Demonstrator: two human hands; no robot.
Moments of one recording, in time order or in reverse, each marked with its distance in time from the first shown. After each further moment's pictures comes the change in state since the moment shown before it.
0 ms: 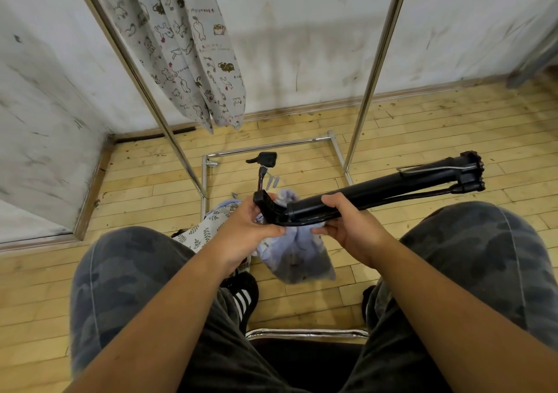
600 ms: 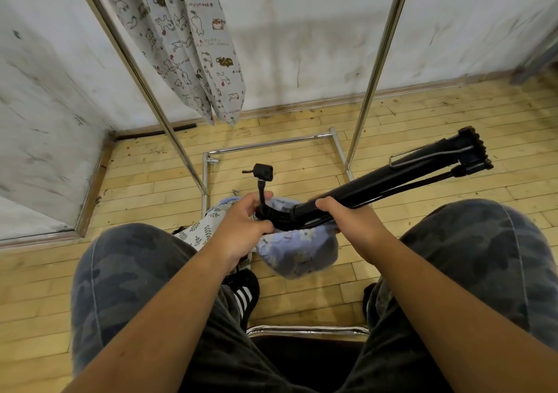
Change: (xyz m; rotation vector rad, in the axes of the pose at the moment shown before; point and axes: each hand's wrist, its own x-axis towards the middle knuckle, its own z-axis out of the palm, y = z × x) left_hand 0.002 -0.001 -0.001 0.101 0.100 -0.008; right_hand -0.007 -0.005 0.004 -0.325 0.143 -0.061
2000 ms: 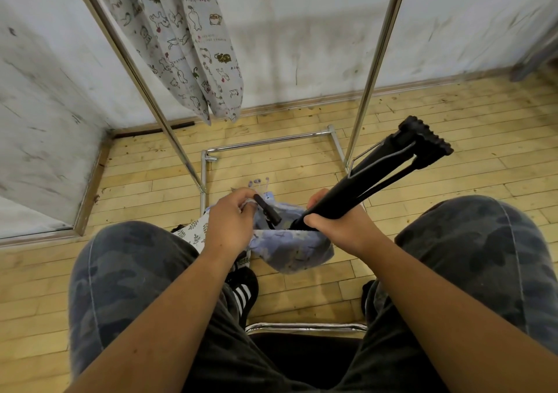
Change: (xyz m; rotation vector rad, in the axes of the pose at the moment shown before) left_hand 0.008 -0.008 -0.003 0.424 0.300 0.219; right_hand -0.003 0.003 0.002 -0.325 -0.139 -0.285
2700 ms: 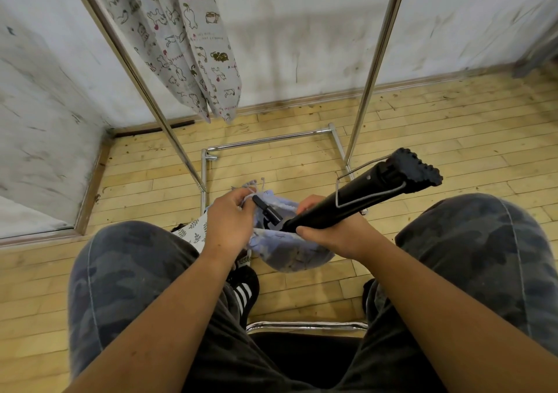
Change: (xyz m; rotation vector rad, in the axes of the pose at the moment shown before) left_hand 0.002 0.002 0.004 -0.049 0.072 -0.045; right_hand 0.001 0.008 0.002 -0.066 -0.156 -0.162
